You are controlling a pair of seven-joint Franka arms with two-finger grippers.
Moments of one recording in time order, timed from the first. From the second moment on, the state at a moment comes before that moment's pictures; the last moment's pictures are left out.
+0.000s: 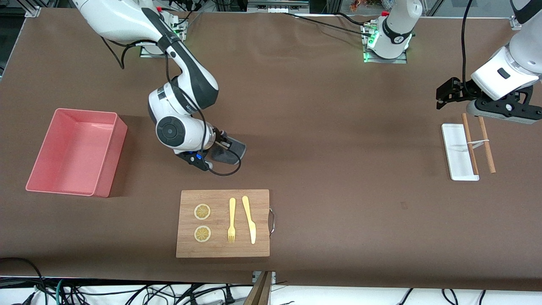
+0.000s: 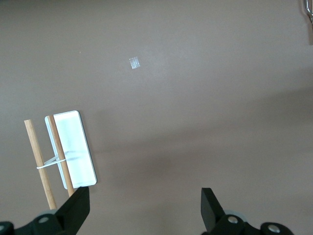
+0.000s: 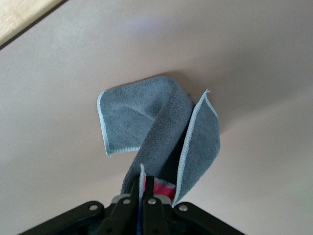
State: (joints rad) left arm -0.02 0.00 -0.08 -1.64 0.02 1.61 0.09; right arm 0.24 0.58 0.31 -1.63 0.11 1.98 0.97
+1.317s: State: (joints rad) left arm -0.02 0.00 -0.08 -1.64 0.02 1.61 0.09; right arm 0.14 0.55 -0.02 -1.62 0.05 1.78 0.29
